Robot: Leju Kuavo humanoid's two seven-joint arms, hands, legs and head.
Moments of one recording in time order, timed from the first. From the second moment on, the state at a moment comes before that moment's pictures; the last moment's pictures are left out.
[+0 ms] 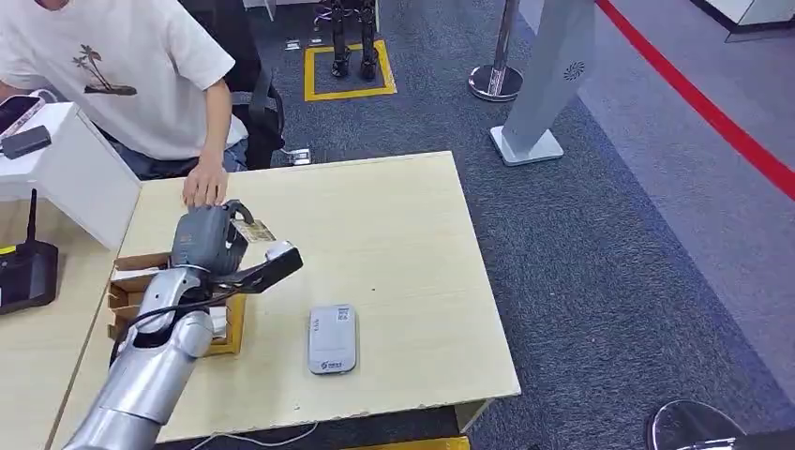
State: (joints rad) left arm -0.50 0.08 -0.33 -1.16 -1.10 0.11 0.05; right arm -0.14 0.10 -0.87 -0.21 1.45 -0.31 0.19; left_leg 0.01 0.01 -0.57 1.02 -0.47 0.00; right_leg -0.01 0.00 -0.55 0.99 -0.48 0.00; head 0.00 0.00
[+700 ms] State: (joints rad) left arm -0.36 0.06 -0.34 -1.20 -1.07 0.14 0.02; right arm -0.14 0.10 -0.86 -0.21 1.45 -0.31 0.19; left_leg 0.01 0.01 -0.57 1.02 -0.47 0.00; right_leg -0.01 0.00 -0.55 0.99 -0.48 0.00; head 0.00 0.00
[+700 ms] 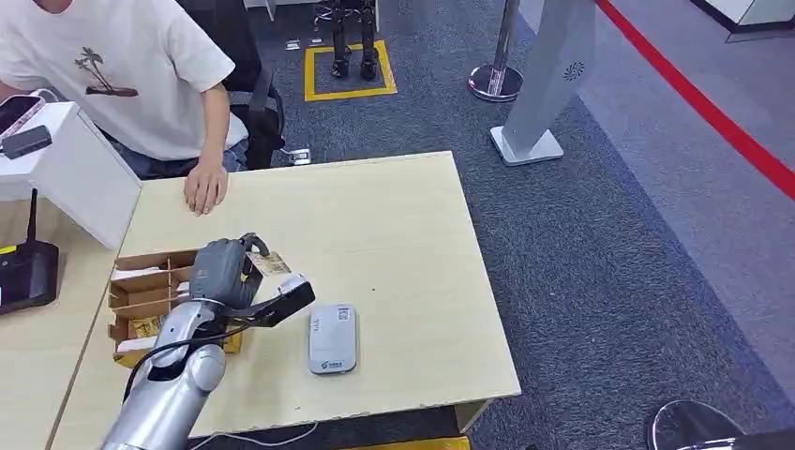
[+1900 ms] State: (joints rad) left arm -0.30 0.00 -0.34 -1.23 -1.05 0.16 0.00; right arm -0.13 0.10 -0.84 -0.21 1.46 -0.31 0.21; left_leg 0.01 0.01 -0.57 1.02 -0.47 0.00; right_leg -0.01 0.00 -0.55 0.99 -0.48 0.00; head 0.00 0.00
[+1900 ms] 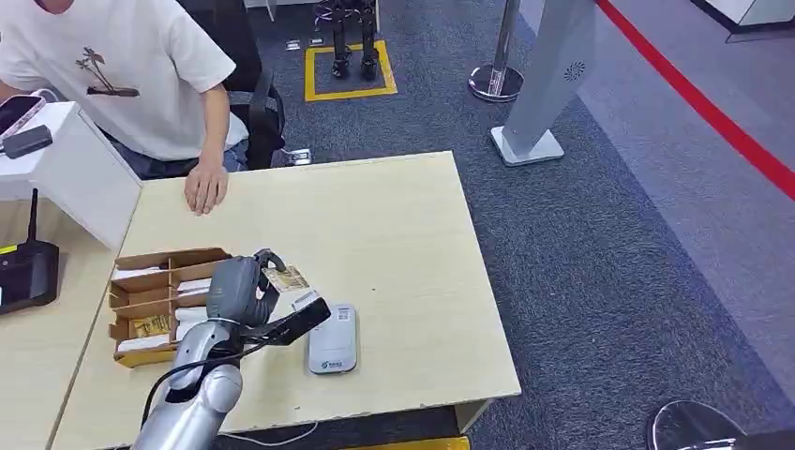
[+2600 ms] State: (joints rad) left arm -0.35 -0.10 -0.37 -1.10 -1.02 0.16 -0.02; right arm -0.13 0.10 -0.81 -0.21 1.47 -0.30 0.21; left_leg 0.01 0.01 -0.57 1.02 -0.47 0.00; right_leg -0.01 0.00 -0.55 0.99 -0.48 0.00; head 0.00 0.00
